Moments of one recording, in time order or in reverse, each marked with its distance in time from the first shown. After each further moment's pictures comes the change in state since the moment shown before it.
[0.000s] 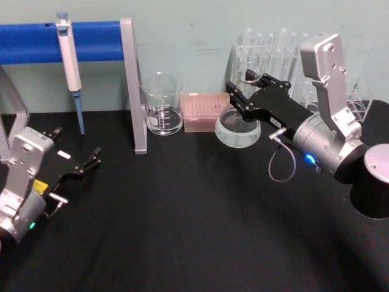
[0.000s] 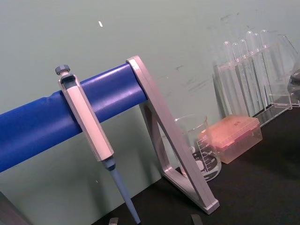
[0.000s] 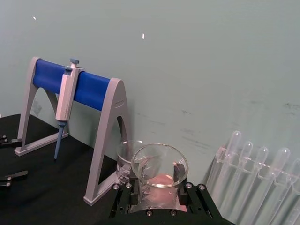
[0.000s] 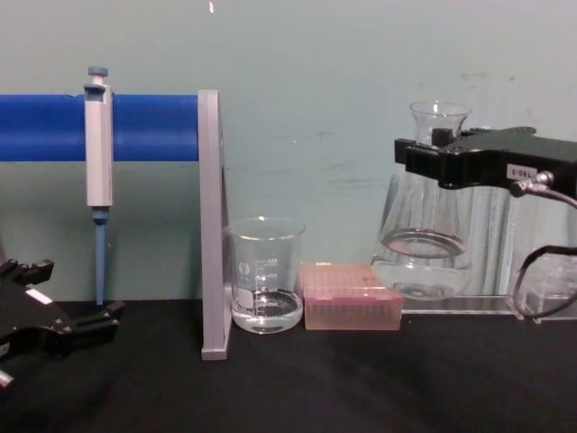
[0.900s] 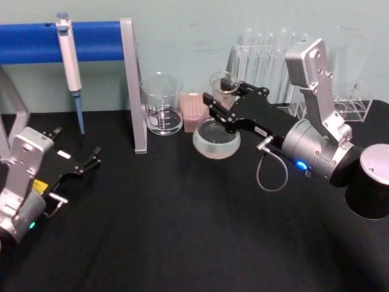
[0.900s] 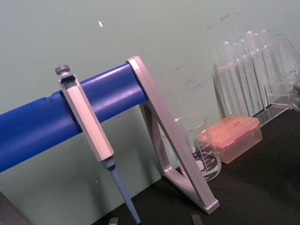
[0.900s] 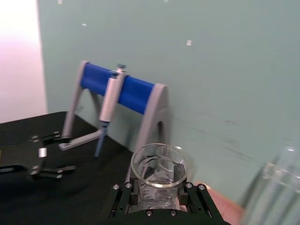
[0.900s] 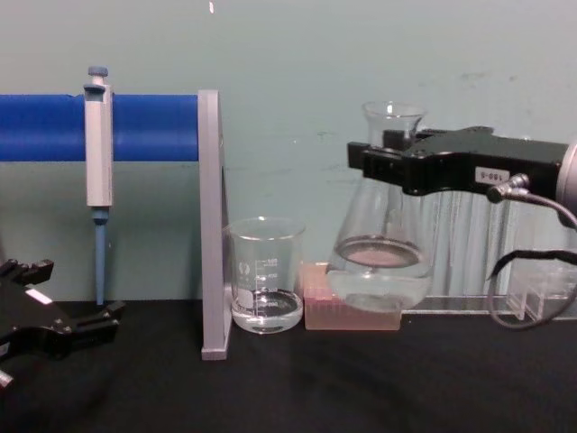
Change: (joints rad) left arm 0.000 0.000 0.000 0.000 0.000 0.000 0.000; right arm 0.036 0.065 -0.095 -0.017 0.085 -0.028 0.085
